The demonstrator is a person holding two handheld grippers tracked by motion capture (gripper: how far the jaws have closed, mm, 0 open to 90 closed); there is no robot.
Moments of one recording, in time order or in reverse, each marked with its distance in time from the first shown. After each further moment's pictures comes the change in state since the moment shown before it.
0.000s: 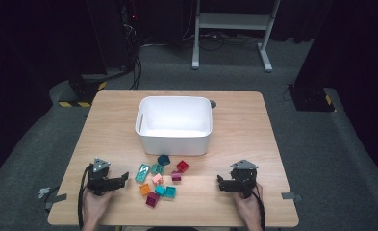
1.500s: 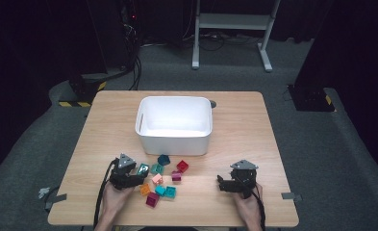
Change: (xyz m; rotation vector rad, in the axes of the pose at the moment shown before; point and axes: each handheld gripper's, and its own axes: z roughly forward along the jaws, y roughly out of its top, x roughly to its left) left arm -0.053 0.027 0.029 0.034 -0.123 0.138; right arm 0.001 0.000 0.000 -0.003 0.003 0.002
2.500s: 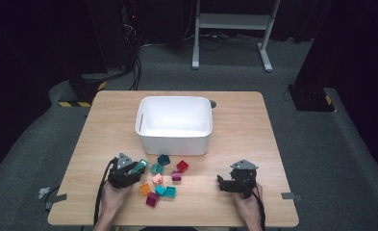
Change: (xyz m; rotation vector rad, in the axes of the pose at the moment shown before) left arm 0.001 0.003 -0.008 -0.033 0.015 0.055; right arm 0.000 0.000 0.000 0.000 0.000 0.000
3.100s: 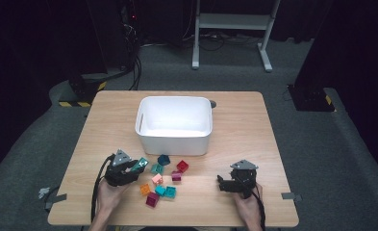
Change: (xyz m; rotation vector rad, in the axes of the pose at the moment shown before) left arm 0.002 0.017 -0.018 -0.014 -0.074 0.026; right arm 0.000 0.000 0.000 -0.001 0.000 0.000
